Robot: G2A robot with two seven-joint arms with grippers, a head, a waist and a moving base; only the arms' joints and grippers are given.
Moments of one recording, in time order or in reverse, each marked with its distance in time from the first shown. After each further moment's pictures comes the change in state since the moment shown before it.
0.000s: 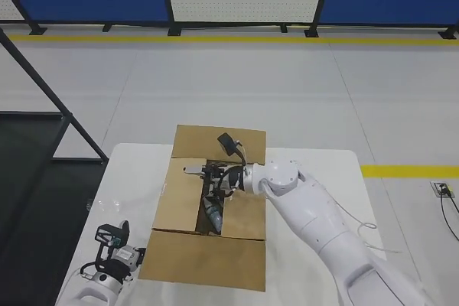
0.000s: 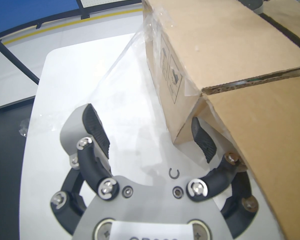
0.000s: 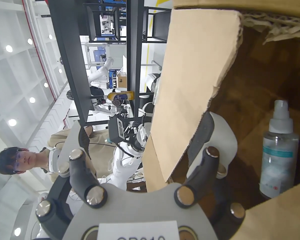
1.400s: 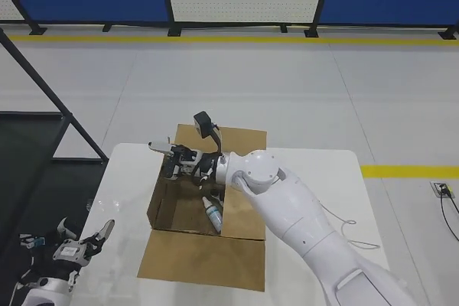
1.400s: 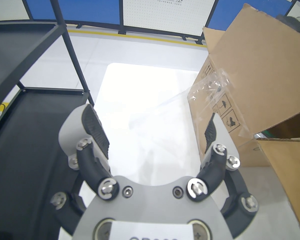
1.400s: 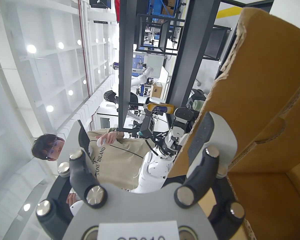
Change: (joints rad) left arm 0.081 0.002 -0.270 -0.060 -0.299 0.010 0.022; right arm 0.002 -0.084 0.013 -0.162 0.094 0.028 -0.175
